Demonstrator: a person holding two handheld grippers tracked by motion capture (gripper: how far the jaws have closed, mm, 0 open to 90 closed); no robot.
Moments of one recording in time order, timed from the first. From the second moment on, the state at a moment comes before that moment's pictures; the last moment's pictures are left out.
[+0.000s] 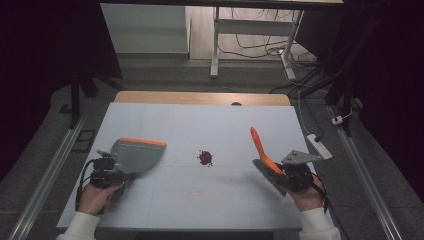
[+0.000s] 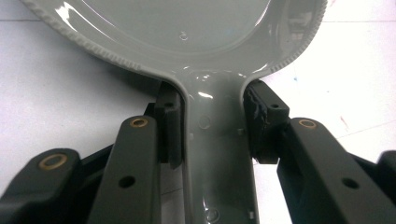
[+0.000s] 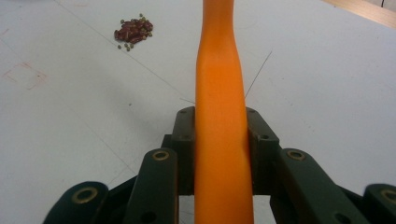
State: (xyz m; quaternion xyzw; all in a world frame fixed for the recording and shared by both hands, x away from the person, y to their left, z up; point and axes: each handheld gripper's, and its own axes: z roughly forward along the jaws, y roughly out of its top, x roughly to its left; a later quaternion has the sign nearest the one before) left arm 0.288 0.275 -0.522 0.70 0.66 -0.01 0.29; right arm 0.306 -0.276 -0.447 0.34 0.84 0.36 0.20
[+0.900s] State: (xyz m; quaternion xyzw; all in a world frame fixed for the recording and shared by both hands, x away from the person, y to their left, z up) left arm 0.287 0.295 -0.517 0.70 0.60 0.00 0.38; right arm 0.308 -0.273 -0.445 0.34 0.84 0.37 0.21
